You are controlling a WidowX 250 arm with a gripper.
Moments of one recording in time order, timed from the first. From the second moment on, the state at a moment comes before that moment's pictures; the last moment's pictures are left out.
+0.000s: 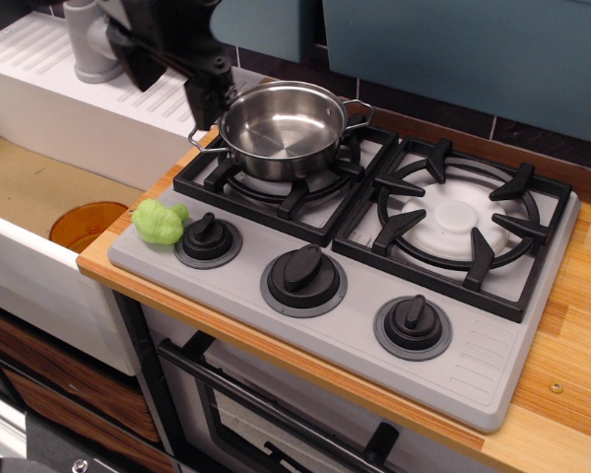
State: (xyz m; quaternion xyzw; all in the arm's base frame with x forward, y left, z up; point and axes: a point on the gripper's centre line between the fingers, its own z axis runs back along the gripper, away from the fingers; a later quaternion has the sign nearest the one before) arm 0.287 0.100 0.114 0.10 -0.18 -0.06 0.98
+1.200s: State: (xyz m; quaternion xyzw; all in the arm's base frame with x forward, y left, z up) arm 0.266 0.124 0.073 0.09 -0.21 -0.04 0.97
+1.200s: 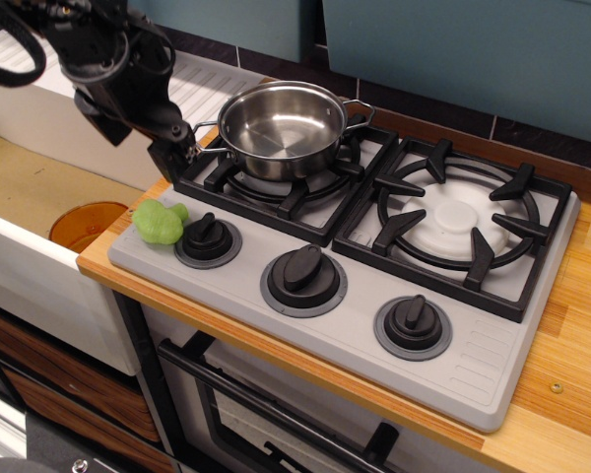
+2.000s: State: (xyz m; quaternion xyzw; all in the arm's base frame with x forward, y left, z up) arm 0.245 0.109 0.035 0.06 -0.21 -0.01 0.97
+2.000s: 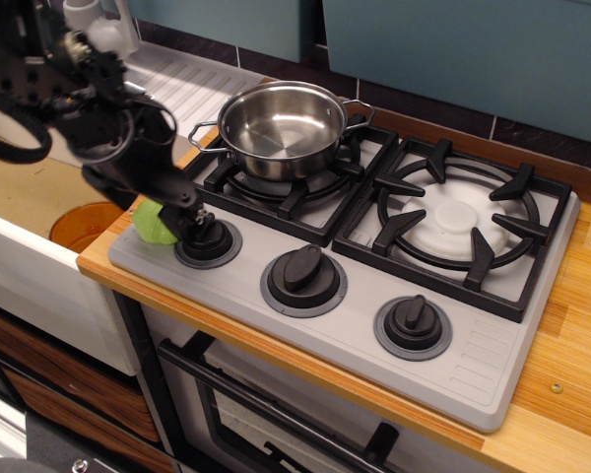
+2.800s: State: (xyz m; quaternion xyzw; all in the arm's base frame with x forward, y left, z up) arm 0.245 0.107 0.031 0.02 -0.21 0.00 0.98
